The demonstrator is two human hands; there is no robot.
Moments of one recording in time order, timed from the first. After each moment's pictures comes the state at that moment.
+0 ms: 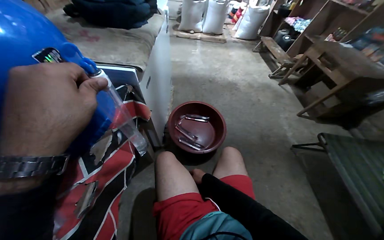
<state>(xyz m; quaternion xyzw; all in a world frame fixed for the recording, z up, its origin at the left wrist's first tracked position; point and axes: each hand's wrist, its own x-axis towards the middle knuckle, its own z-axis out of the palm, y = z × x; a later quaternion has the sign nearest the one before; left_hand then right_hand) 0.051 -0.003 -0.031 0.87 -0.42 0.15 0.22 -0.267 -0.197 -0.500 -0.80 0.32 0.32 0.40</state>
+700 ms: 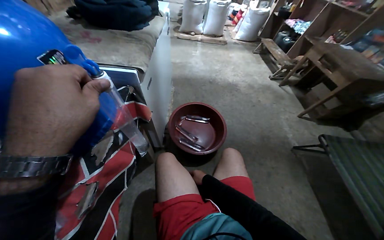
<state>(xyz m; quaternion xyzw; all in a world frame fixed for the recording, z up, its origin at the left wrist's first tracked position) 0.042 -0.004 -0.026 0.87 -0.41 0.15 0.22 -0.265 -0.199 -0.506 -0.79 0.33 0.32 0.40</state>
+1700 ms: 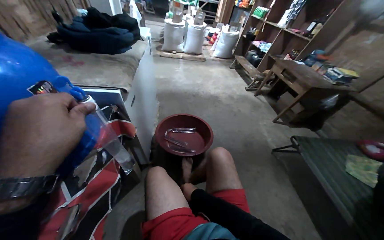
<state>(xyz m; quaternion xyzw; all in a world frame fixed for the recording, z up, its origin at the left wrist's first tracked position) 0.049 -0.007 -0.040 0.85 -0.42 0.16 0.25 -0.276 -0.139 -0.256 -0.83 0.36 0.34 0.27</state>
